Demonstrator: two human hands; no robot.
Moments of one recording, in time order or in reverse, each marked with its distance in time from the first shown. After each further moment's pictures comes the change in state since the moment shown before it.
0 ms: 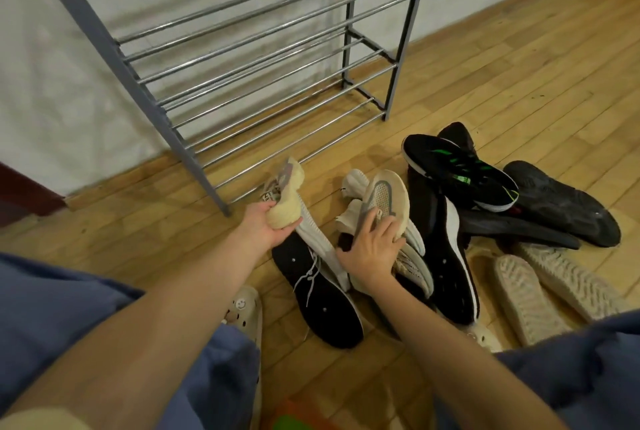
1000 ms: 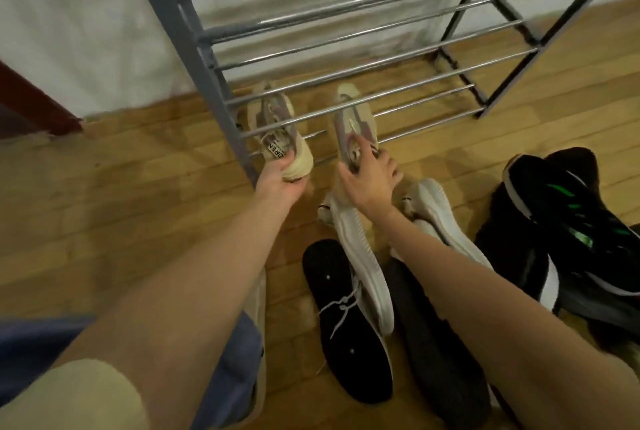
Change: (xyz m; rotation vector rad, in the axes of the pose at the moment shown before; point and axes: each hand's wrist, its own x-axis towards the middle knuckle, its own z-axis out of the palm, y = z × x) left_hand 0.110 0.072 0.002 -0.547 -0.006 0.102; right_hand 0.132 -0.143 -0.004 0.403 0.010 -0.331
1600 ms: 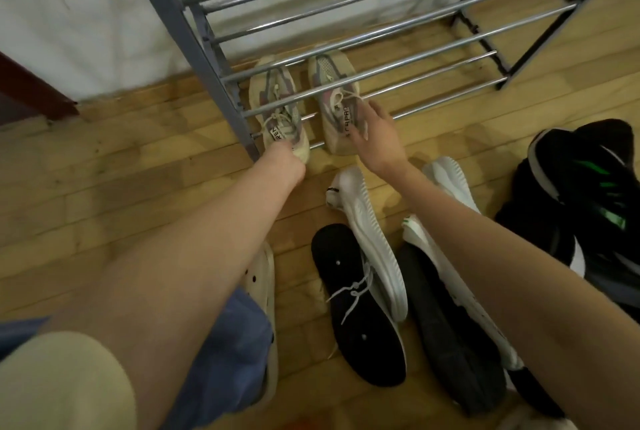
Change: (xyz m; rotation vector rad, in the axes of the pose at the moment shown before) left_hand 0.036 0.008 -0.019 1.244 0.280 0.335; right_hand 0.048 0.010 0.013 0.080 -0.048 -0.285
